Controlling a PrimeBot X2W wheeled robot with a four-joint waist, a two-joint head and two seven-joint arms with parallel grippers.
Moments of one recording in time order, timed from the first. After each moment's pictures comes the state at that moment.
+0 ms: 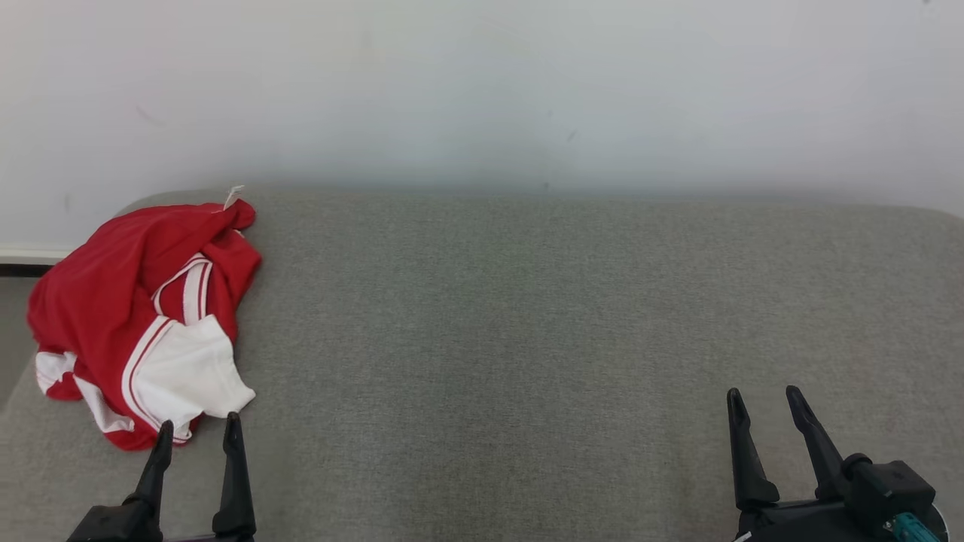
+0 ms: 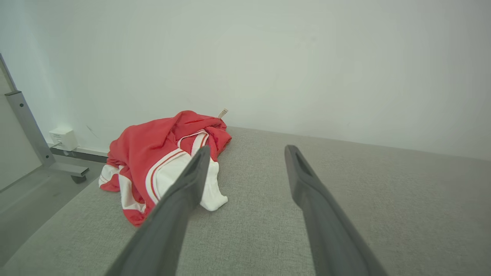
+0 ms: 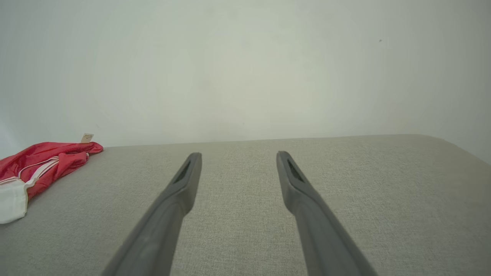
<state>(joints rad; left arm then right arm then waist) 0.07 0.16 -0.03 -0.06 -0.27 0.04 -0.09 0.03 -0.05 0.00 0.05 0.17 0.13 -0.14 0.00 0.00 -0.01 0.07</state>
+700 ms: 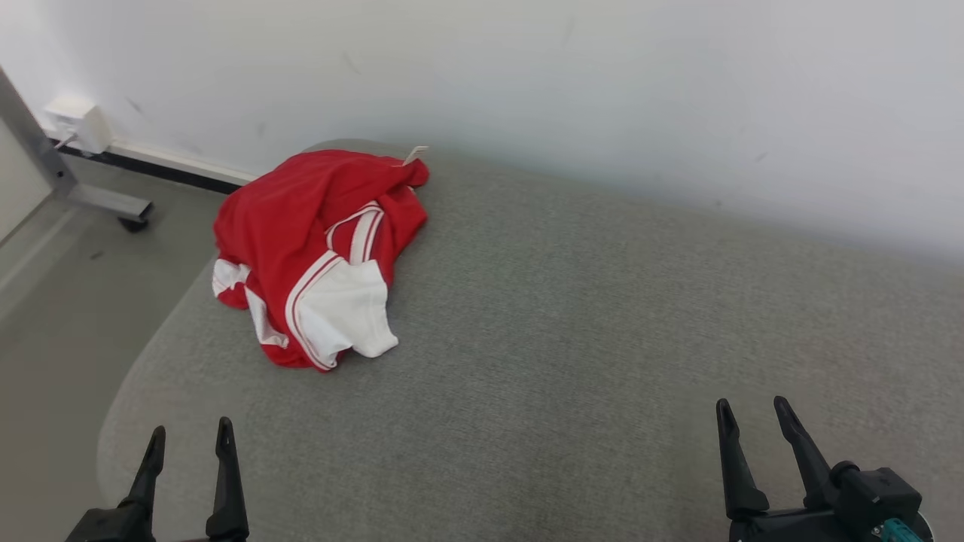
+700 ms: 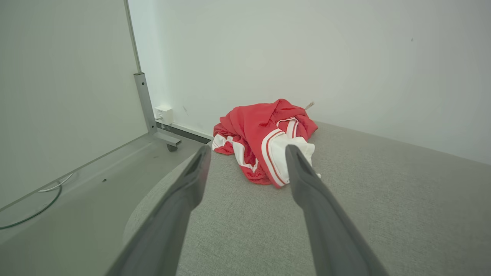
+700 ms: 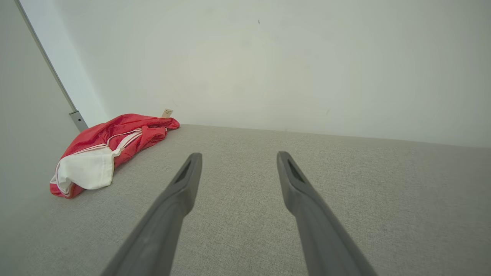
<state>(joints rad) 0.07 0.18 -0.03 -0.04 -0.28 0.05 -0.10 0.04 -0.05 0.01 0.08 0.18 0.13 -0.16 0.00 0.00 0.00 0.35</state>
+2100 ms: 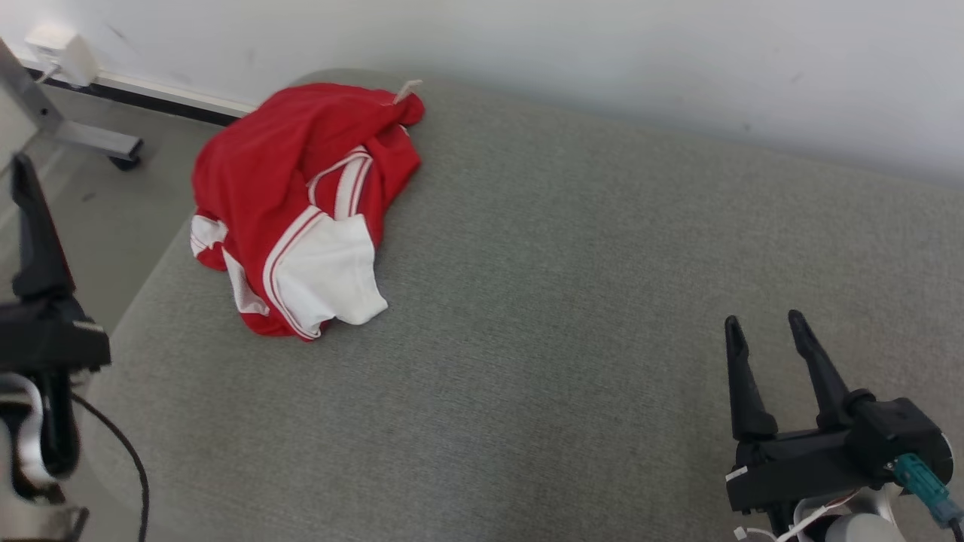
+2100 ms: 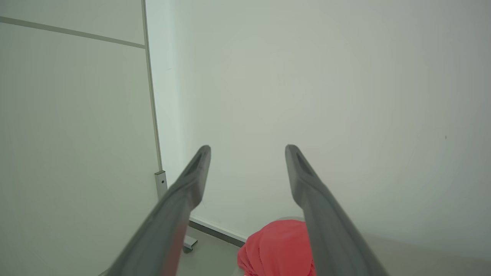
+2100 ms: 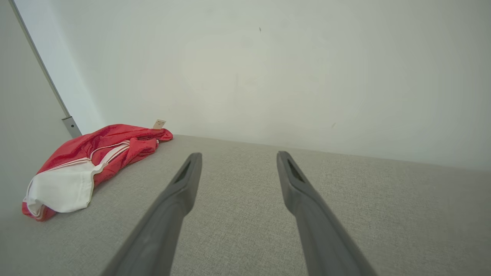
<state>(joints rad) -0.41 0.34 0.09 0.06 -0.39 0.01 -0.12 -0.10 -0.05 0.00 0.05 0.11 0.13 -0.15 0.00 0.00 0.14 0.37</state>
